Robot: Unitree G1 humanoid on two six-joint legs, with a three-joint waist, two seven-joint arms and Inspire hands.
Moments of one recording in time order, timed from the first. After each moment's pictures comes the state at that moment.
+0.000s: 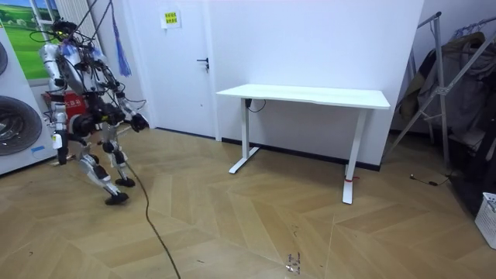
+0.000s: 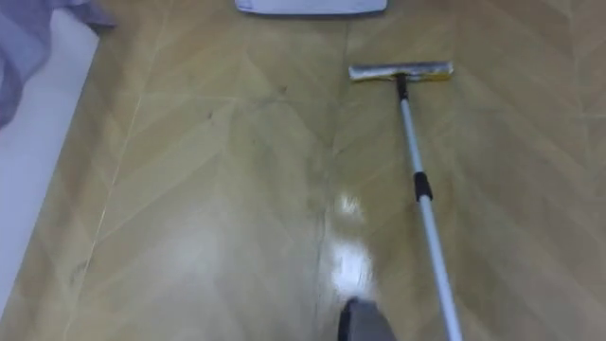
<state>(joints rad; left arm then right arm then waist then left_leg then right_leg) 0.13 0.17 -0.10 1.07 0.03 0.24 0.09 -0.14 -0.36 0.13 1.41 0.10 0.30 -0.12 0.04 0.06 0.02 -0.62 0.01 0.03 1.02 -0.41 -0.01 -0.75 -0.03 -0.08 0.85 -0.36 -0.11</state>
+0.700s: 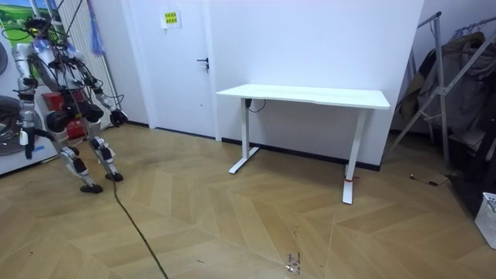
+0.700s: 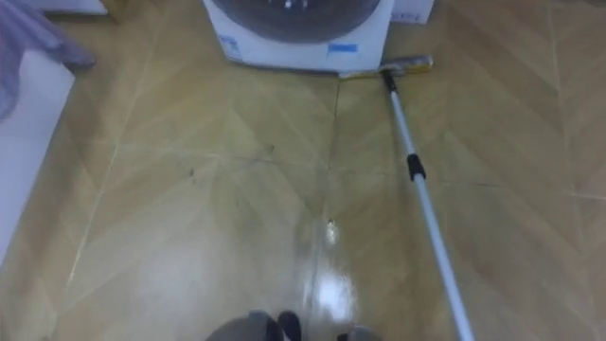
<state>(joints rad) 0.07 0.22 -0.14 1.04 0.01 0.19 0.04 -0.09 -0.34 0.19 1.44 0.11 0.30 -0.13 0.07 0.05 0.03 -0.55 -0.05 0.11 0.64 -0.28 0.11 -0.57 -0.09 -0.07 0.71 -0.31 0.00</state>
